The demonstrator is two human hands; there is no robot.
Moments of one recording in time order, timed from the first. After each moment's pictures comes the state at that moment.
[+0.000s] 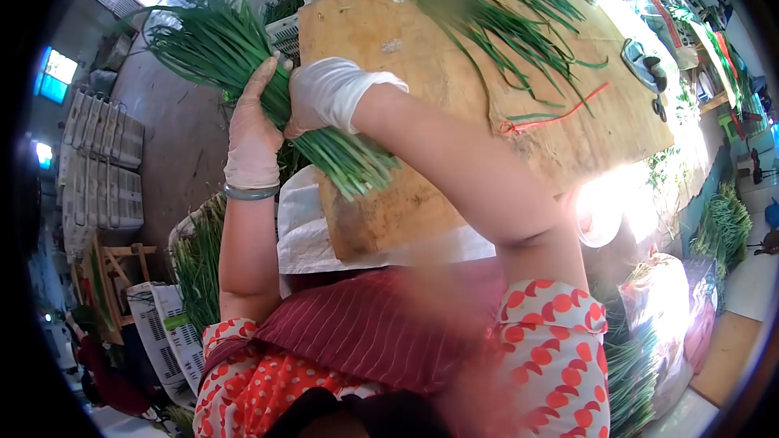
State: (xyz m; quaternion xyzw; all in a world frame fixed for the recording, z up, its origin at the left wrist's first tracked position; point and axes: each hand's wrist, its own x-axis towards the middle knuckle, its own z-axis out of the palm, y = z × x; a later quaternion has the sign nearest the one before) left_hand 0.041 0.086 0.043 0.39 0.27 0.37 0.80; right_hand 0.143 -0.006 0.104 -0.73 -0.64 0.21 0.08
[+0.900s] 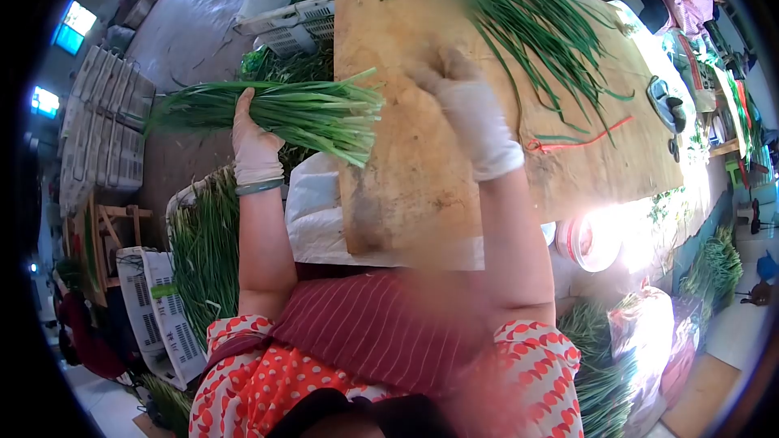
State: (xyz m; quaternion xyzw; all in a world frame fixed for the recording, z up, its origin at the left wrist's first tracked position) left_hand -0.021 0.141 -0.020 0.14 0.36 0.48 0.79; right_hand 0.192 -0.067 0.010 -0.62 -0.50 0.15 0.58
